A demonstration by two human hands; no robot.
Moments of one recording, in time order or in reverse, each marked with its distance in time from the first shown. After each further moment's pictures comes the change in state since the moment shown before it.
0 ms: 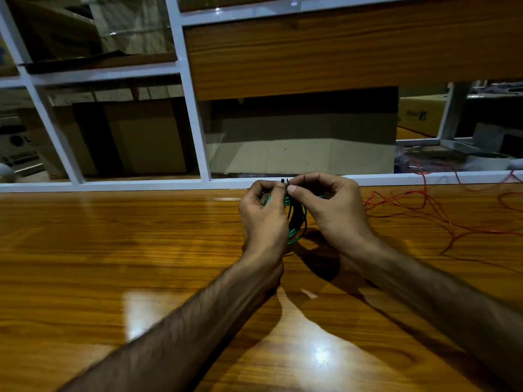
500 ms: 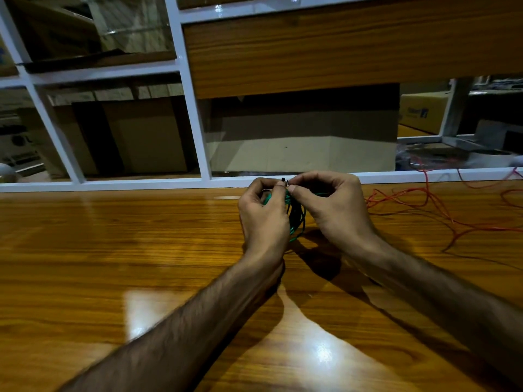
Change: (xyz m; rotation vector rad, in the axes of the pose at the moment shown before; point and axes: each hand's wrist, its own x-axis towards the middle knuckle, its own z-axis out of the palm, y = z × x) left_hand -0.001 -0.001 -0.003 0.051 -0.004 0.043; right_hand 0.000 -0.003 -0.002 -0.152 0.001 -0.027
